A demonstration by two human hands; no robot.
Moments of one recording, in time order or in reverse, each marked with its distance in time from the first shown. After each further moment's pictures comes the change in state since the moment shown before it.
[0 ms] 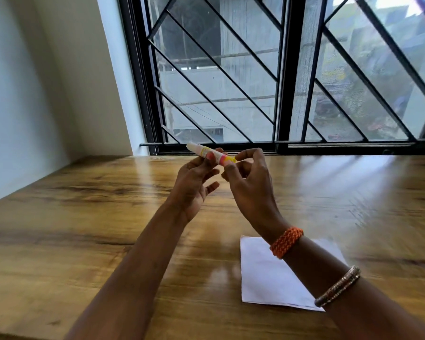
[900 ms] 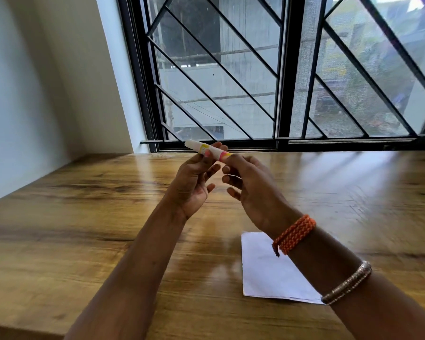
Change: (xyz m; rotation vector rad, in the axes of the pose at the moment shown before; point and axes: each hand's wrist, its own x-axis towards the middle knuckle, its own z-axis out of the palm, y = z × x) left_hand -0.006 0.004 -0.002 -0.057 -0.076 -0.051; right_hand -0.001 -0.023 -0.006 0.490 -0.133 0.550
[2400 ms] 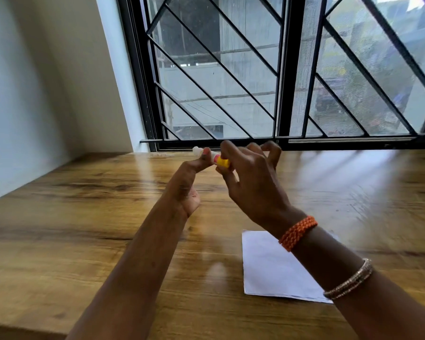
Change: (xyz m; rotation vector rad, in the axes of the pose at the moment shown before) left_hand -0.011 0.005 0.003 0.139 0.145 -0.086; right_hand 0.004 0.009 -0.007 -1.279 0.184 -1.084
